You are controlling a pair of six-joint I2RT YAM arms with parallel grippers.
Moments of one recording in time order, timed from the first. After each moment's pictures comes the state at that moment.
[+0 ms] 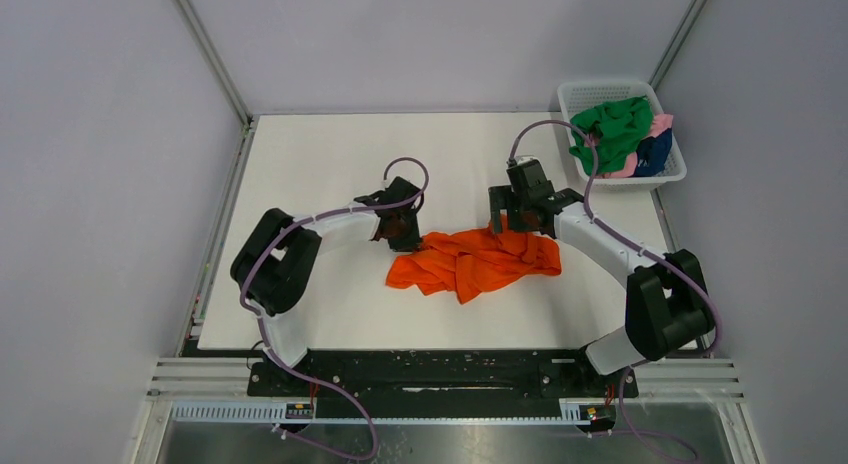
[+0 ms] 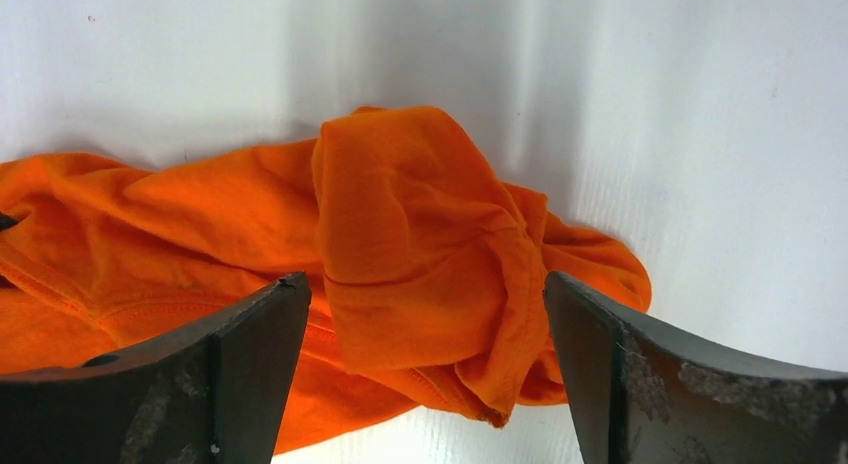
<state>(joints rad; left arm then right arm) -0.61 1.83 1.11 -0.35 0.03 -0.73 0.44 1.49 1.02 -0.50 0.20 0.29</state>
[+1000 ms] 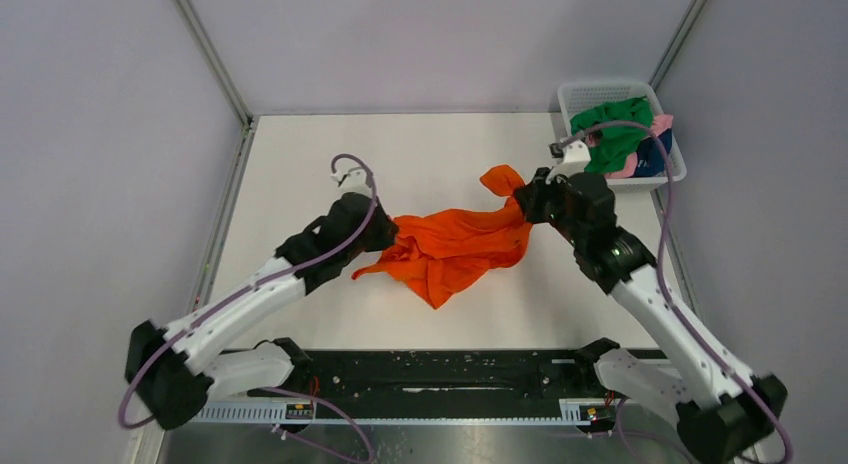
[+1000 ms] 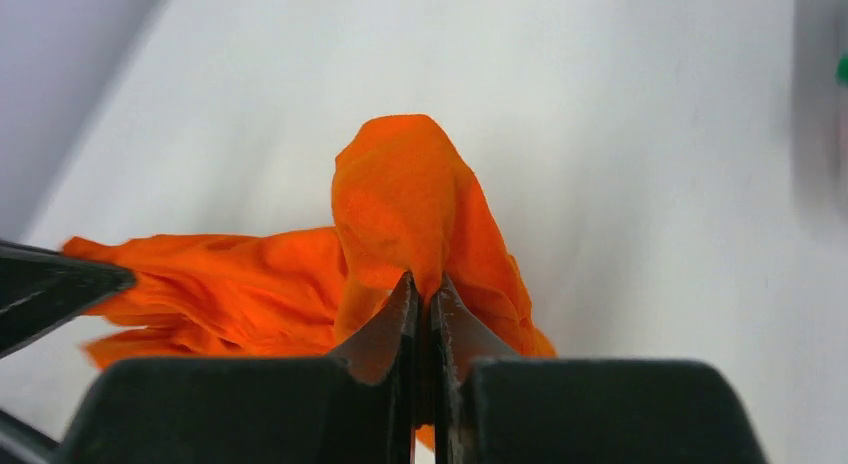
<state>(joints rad) -0.71 1.15 0.87 -0.37 -0.23 -0.72 0.47 1.04 0.92 -0.30 0.08 0.30</state>
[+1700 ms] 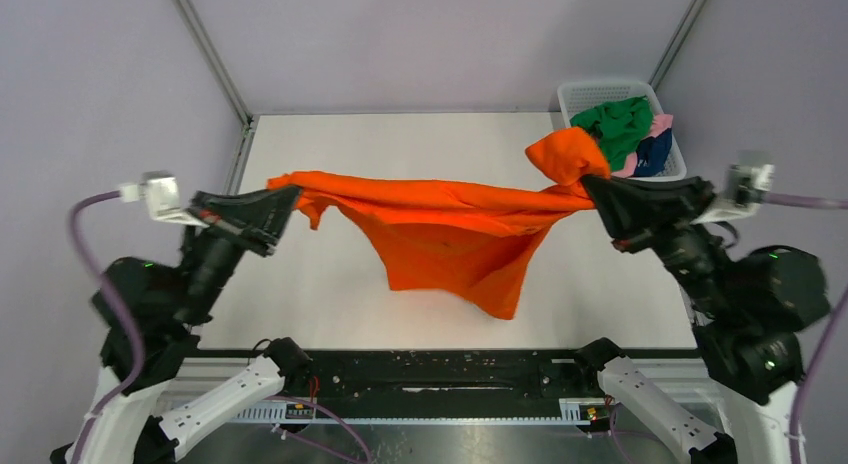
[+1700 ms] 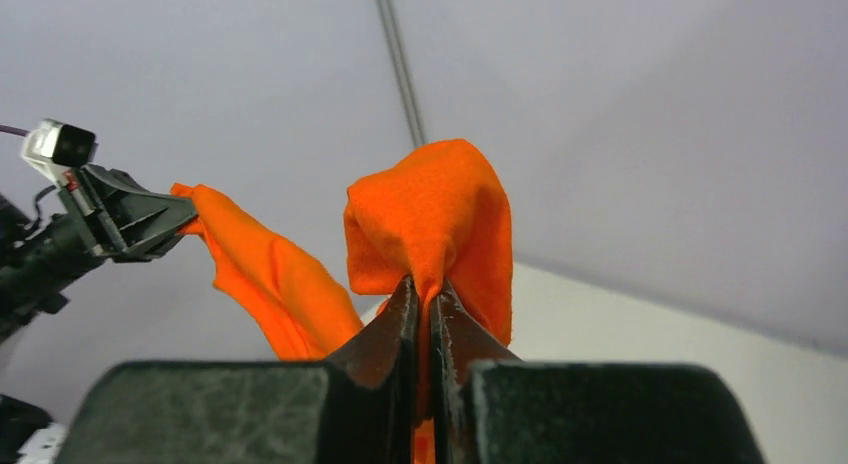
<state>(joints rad) -0.74 0.54 1.18 -0.41 -0.23 -0.53 0.47 0.62 1.30 -0.37 -0.20 0.33</state>
